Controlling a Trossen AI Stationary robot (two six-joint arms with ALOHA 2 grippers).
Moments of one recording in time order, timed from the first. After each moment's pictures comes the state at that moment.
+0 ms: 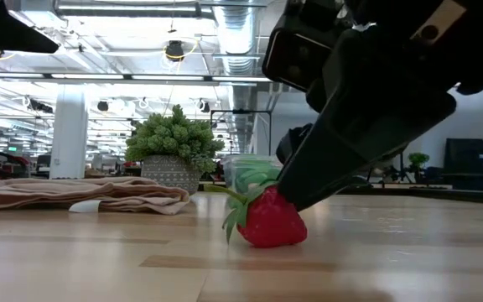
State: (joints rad) left arm -1.03 1.29 0.73 -0.51 -1.16 -1.43; right arm 0.45 2.01 1.00 0.30 -0.08 0.41
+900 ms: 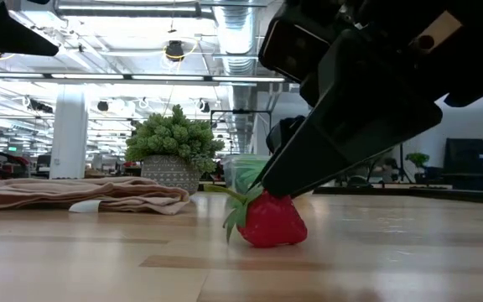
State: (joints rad) left arm -1.03 1.29 0.73 -0.54 -1.16 -1.44; right arm 0.45 2.02 1.00 0.34 -0.05 0.31
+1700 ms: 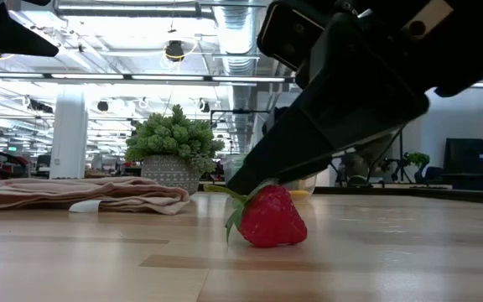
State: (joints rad) left arm -1.03 1.29 0.73 -0.55 -1.16 -1.44; right arm 0.46 2.02 1.01 0.39 0.00 0.29
